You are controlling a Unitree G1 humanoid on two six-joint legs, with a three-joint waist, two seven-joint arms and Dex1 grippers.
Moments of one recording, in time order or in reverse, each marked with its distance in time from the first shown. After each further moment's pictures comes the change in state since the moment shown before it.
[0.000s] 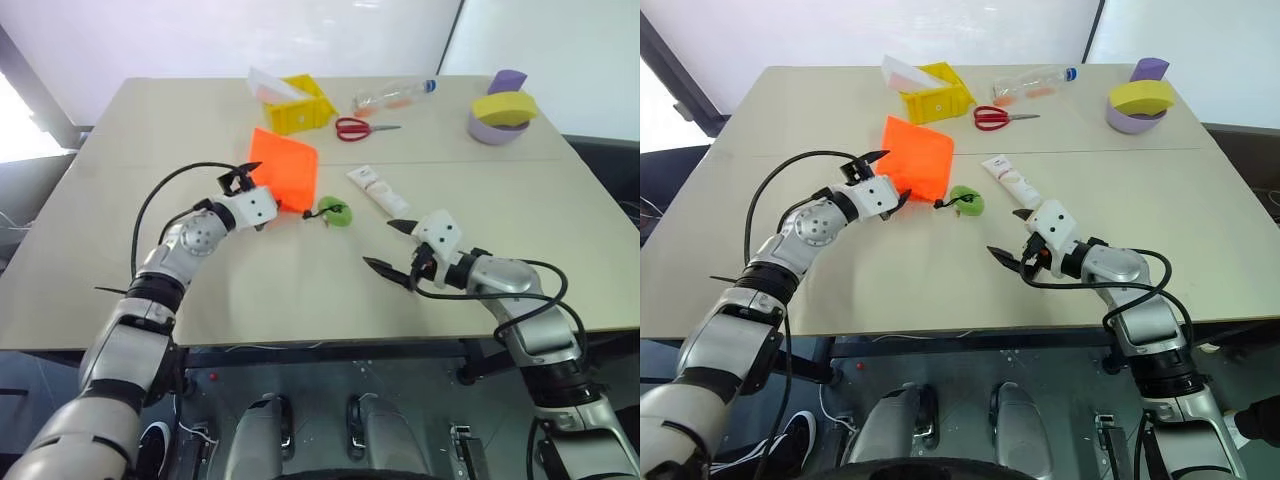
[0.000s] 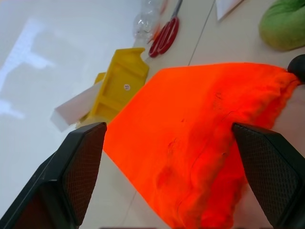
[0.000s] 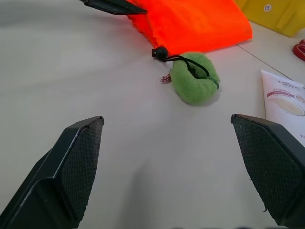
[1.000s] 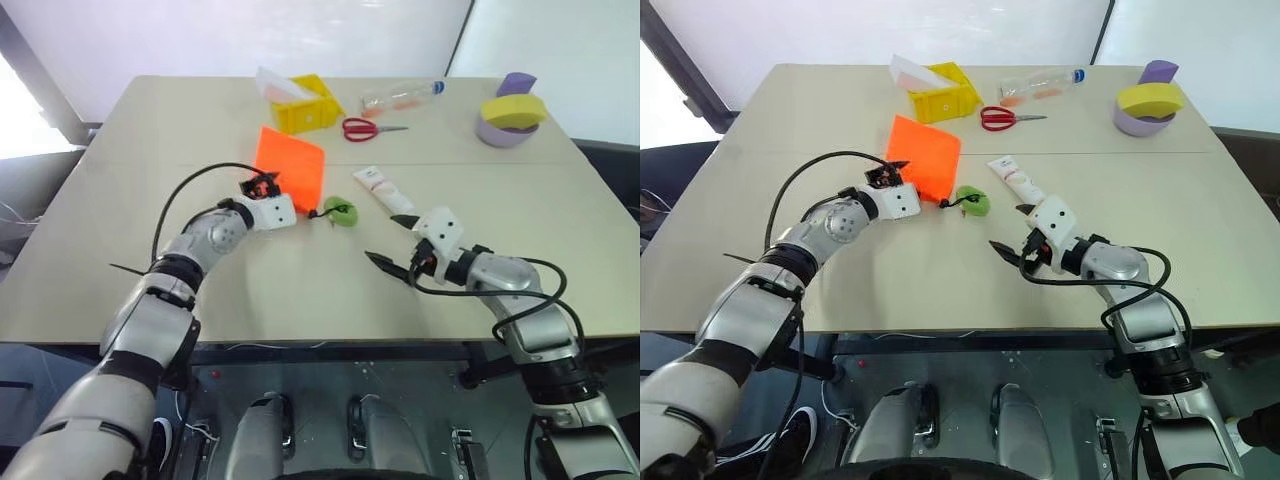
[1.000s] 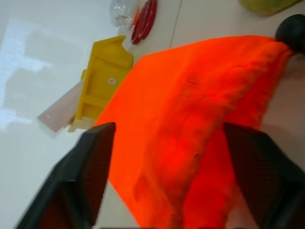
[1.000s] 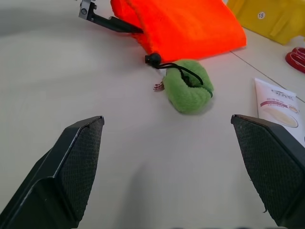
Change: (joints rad) left arm -0.172 -0.088 -0.157 0.311 0.207 -0.012 0.215; right arm -0.012 0.008 -0.004 0.015 -0.019 -0.014 -0.032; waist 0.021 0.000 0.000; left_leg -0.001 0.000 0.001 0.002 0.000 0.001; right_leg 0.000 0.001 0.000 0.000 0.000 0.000
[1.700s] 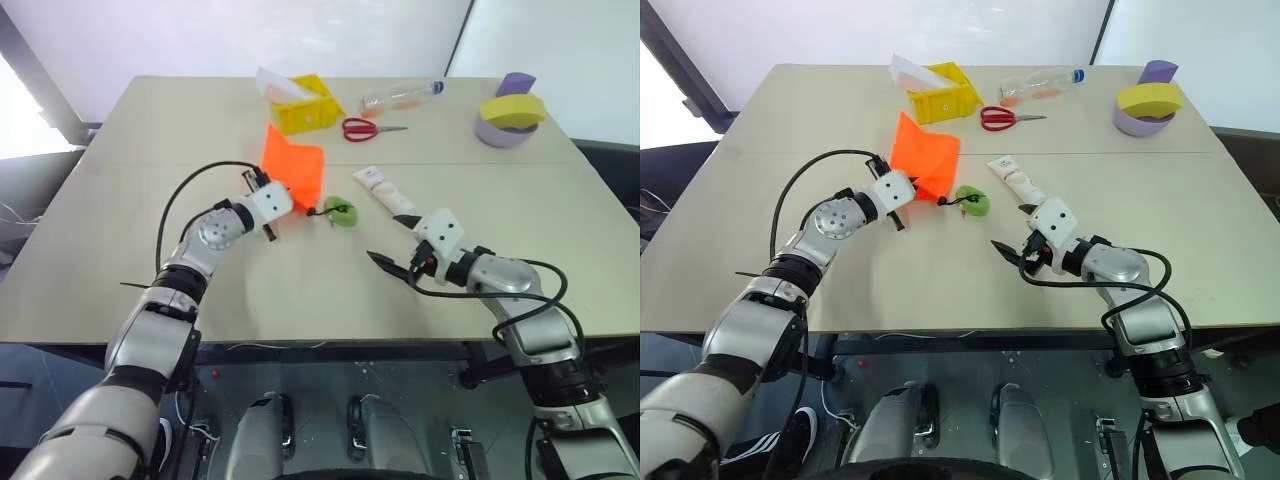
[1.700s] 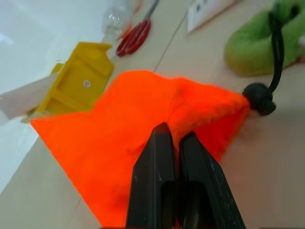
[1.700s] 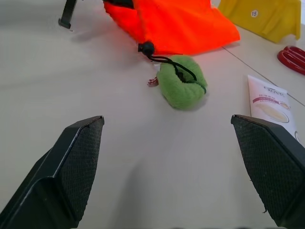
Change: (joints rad) left arm 0.118 -0.011 0.178 -0.260 -0.329 0.094 -0.357; right arm 0.012 0.000 -0.001 -0.005 -0.028 -0.012 -0.016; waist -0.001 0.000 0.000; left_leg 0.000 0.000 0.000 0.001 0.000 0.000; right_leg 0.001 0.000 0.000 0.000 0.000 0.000
